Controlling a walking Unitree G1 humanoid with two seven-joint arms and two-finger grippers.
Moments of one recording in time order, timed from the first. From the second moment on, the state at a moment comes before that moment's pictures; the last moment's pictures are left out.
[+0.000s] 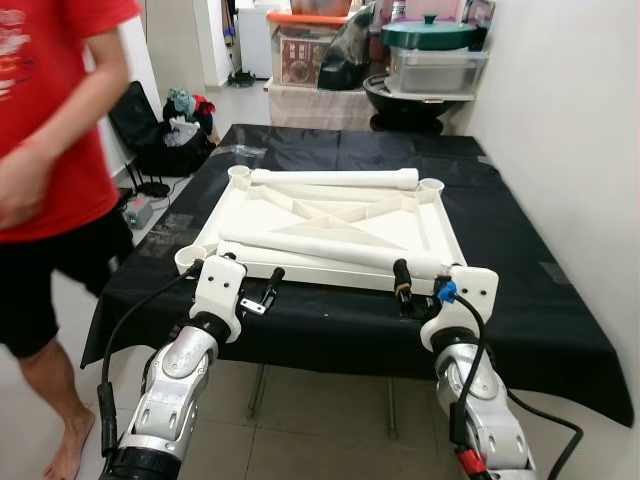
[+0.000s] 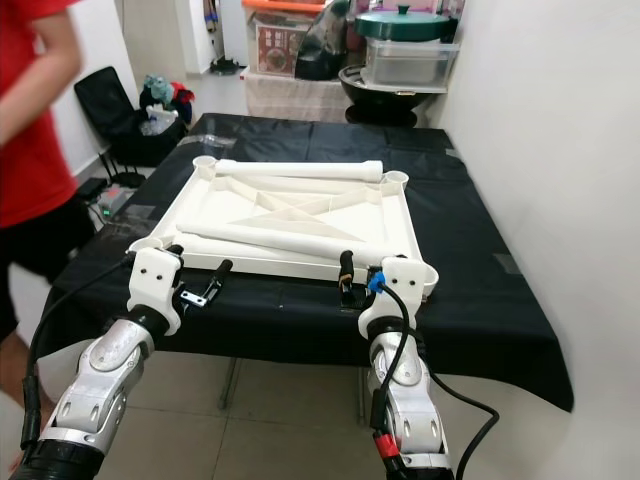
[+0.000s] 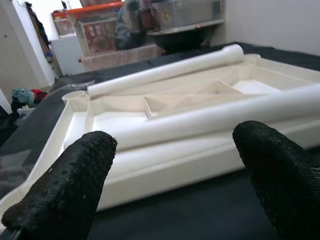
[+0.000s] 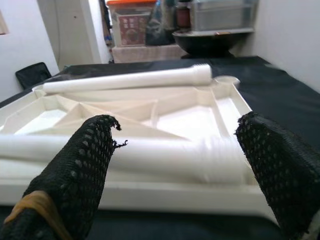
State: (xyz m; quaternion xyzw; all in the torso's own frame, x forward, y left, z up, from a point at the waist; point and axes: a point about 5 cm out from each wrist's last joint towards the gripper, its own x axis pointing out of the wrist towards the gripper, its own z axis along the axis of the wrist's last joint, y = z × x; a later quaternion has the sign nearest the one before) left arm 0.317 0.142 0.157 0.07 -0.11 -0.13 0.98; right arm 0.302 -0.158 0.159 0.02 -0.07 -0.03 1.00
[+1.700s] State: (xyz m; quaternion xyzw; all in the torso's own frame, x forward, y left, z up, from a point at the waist) left arm 0.316 0.146 0.156 0.05 -0.12 -0.12 0.98; right arm 0.304 -0.142 0.185 0.02 -0.10 0.09 0.99
